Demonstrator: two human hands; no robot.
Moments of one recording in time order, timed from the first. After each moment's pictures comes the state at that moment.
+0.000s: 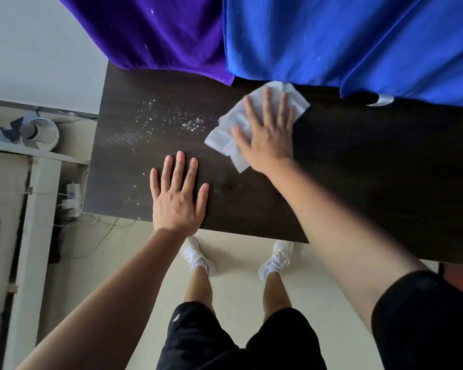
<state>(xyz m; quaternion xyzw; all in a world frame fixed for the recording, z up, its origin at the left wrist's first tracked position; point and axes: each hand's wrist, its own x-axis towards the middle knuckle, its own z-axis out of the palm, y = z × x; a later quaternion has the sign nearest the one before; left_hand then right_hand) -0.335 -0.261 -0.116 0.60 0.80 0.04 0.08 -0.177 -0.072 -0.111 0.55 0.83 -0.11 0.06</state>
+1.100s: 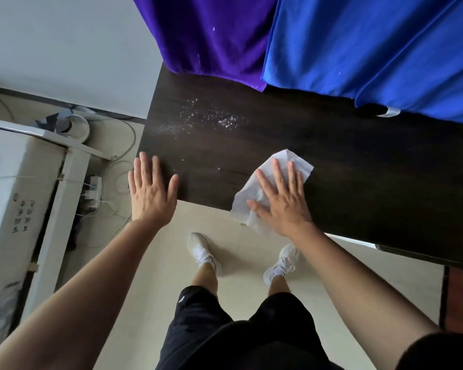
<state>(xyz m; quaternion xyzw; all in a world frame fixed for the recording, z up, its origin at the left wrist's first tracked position) -0.423 -0.326 -0.082 0.45 0.88 0.04 0.15 -0.126 -0.216 -0.105 0.45 0.88 -0.11 0.11</state>
